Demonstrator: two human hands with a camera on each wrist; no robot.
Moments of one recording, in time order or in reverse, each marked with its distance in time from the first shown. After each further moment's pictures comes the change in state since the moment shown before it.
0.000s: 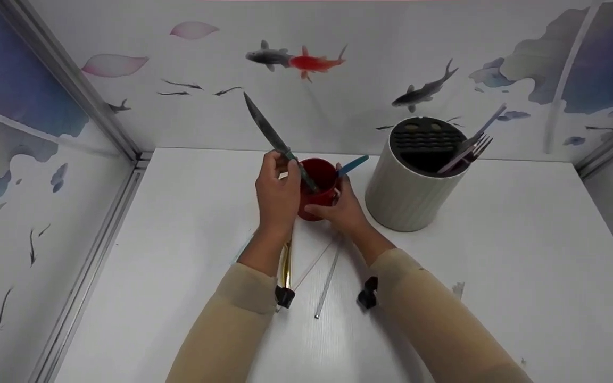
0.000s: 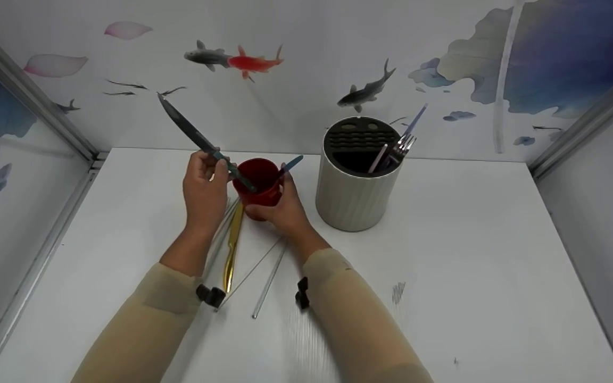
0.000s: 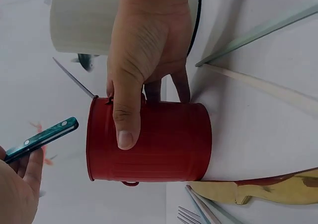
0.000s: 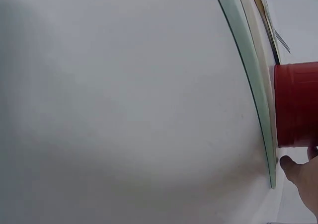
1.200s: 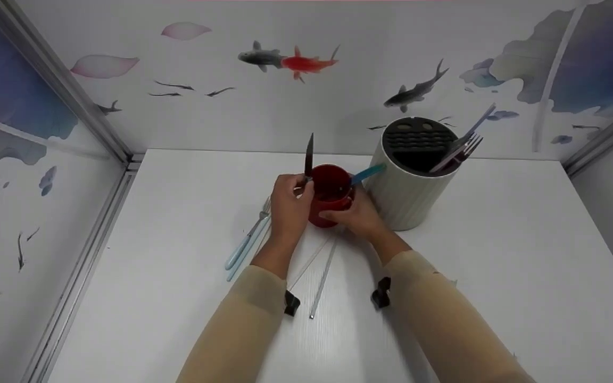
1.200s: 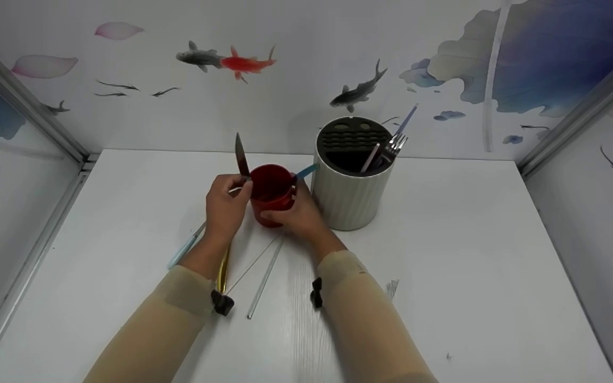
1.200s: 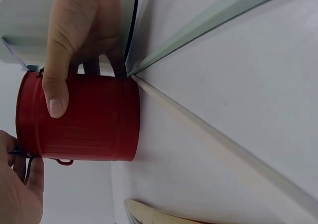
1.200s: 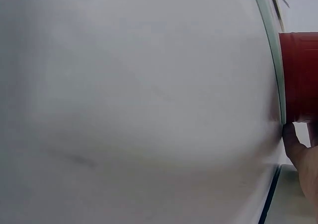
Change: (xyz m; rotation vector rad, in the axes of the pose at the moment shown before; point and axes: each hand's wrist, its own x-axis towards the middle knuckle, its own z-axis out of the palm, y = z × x) left_hand -0.011 -0.047 0.031 0.156 -0.118 -0.044; right_hand -0.009 0.019 -0.044 -0.058 -0.016 -0.093
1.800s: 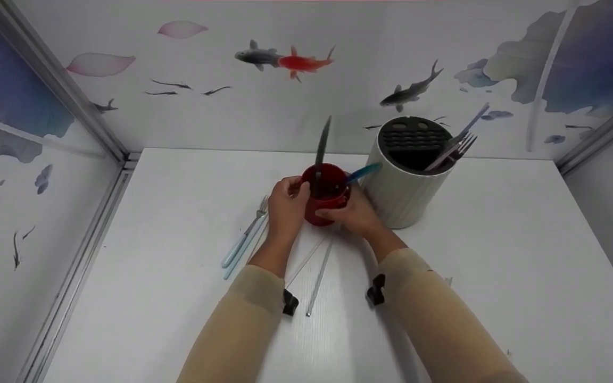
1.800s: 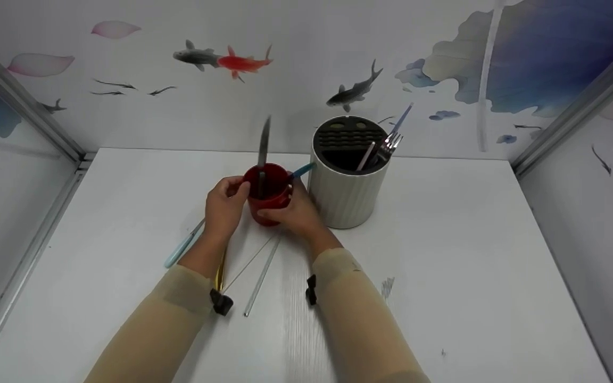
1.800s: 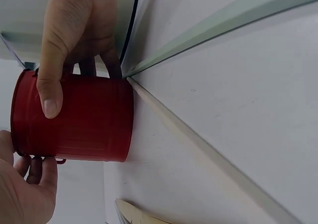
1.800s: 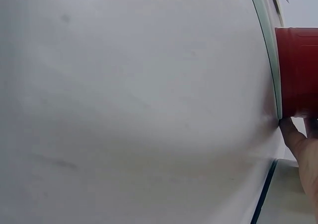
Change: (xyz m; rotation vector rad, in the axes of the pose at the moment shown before) left_hand -0.003 -0.005 0.000 -0.019 -0.010 -0.148; right_hand -0.002 -0.006 0.001 -0.060 0.009 0.040
